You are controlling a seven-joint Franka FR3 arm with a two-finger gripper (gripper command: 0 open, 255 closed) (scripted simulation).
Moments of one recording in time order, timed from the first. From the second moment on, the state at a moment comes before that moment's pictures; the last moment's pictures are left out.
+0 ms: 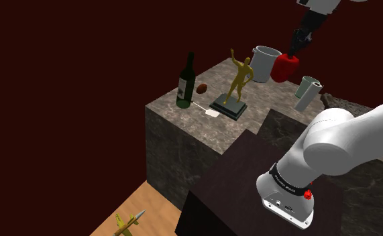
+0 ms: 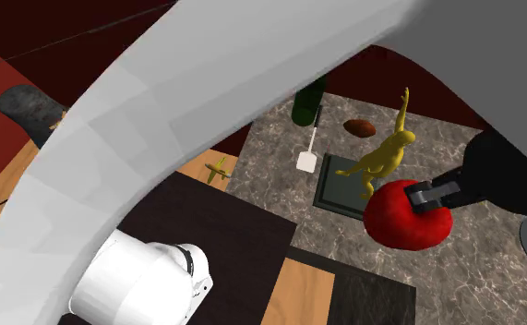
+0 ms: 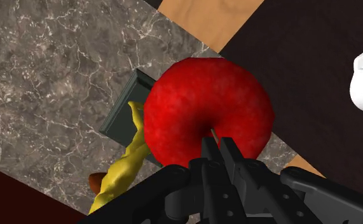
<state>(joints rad) -0.01 -0.61 -0.74 -2.12 -0.37 1.70 -1.29</state>
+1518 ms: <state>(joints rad) 0.70 -0.49 -1.83 -1.43 -0.41 1.61 -1.82</state>
